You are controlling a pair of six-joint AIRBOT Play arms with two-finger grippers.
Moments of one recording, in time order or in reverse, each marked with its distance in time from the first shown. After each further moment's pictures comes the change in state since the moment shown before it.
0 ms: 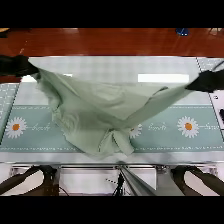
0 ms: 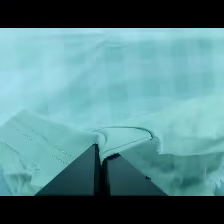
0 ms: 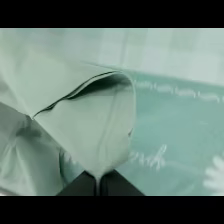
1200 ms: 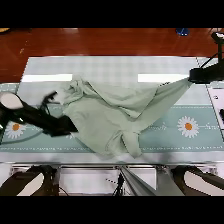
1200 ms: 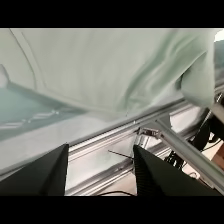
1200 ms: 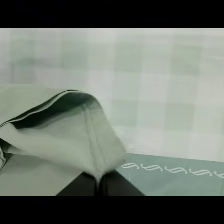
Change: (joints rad) left arm -0.241 0.227 -0.734 -0.111 -0.124 -0.227; right arm 0.028 -0.137 -0.019 -0.286 -0.322 -0.014
